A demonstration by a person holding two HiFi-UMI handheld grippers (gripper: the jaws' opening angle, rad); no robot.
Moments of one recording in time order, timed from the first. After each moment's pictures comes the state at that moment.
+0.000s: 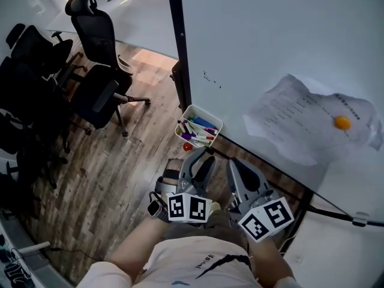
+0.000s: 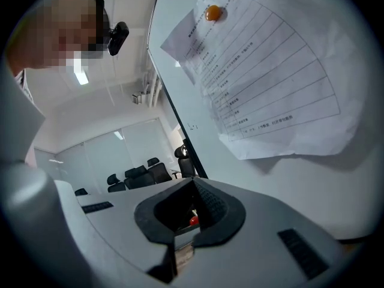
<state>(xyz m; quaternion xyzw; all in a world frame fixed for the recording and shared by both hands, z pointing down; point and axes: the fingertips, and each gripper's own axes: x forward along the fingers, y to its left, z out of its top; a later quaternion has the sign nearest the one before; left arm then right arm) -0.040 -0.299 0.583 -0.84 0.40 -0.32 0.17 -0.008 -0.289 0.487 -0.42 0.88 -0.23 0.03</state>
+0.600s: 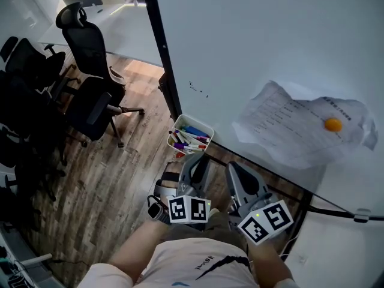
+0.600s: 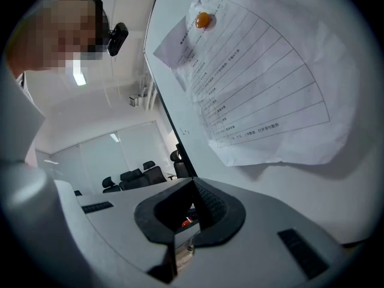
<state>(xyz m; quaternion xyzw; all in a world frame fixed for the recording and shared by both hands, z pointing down) -0.030 -0.319 0.591 -0.83 0.40 -0.34 0.20 0.009 -0.299 0.487 -0.44 0.87 -0.22 0.04</state>
